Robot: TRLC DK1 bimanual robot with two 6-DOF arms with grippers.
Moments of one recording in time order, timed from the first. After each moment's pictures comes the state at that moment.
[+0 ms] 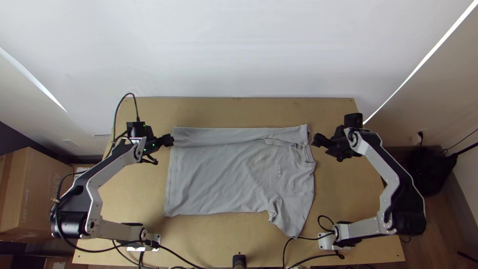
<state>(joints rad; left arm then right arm) 0.05 1.53 0.90 -0.18 0.10 -0.29 -0.07 1.53 1.06 -0.66 -0.25 0.37</state>
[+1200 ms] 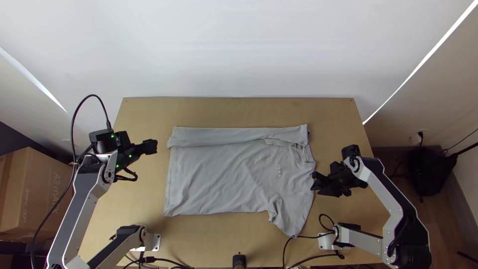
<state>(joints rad) 0.10 1.02 0.90 -0.56 0.16 -0.24 -0.08 1.31 0.73 -1.03 -0.40 0.19</state>
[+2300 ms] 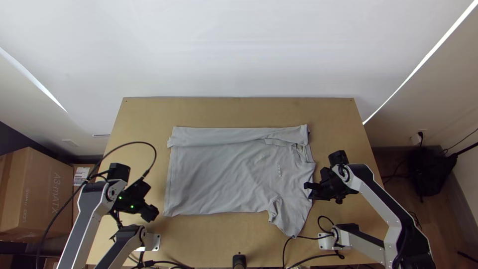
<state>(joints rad) 0.09 0.84 0.69 -1.34 0.17 0.55 0.09 1.22 0.64 -0.98 -0.34 0.20</state>
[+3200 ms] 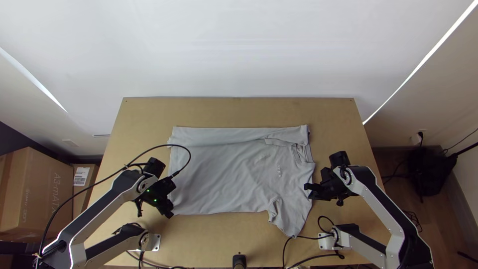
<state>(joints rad) -0.28 1.13 0.65 -1.03 0.17 0.48 0.10 1.16 0.64 -1.00 -0.34 0.21</state>
